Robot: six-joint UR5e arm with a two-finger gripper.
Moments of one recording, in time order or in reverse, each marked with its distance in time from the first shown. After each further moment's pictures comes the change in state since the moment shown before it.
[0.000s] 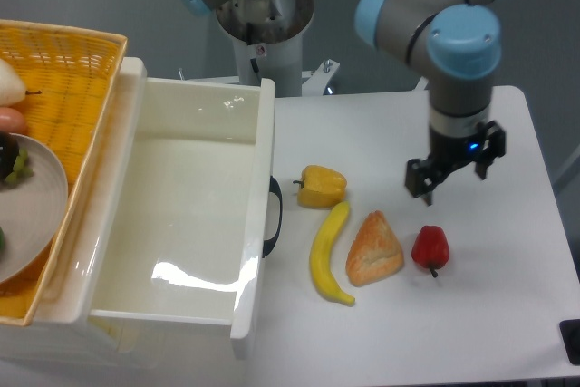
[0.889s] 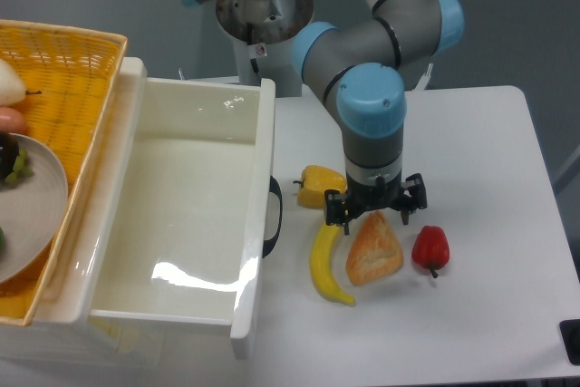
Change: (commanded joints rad) arm -0.114 -0.046 -0.011 0.003 0.002 0.121
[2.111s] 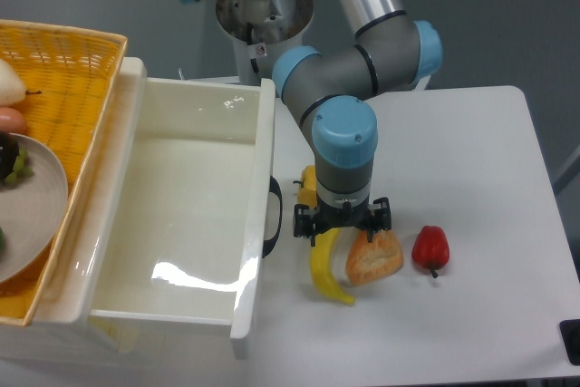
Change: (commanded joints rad) arm -0.032 -0.031 -0.026 -0.002 -0.067 -0.003
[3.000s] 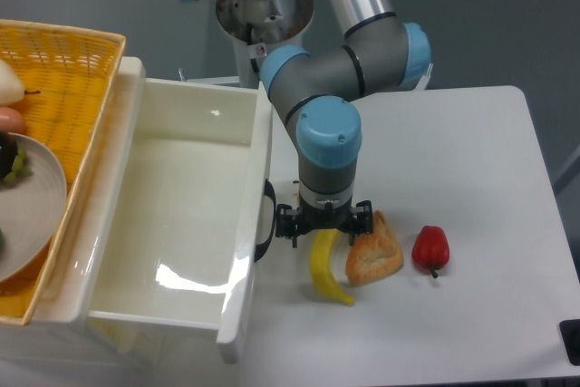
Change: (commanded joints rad) arm -0.038 0.017 -0.003 -0.003 -0.045 -0.008
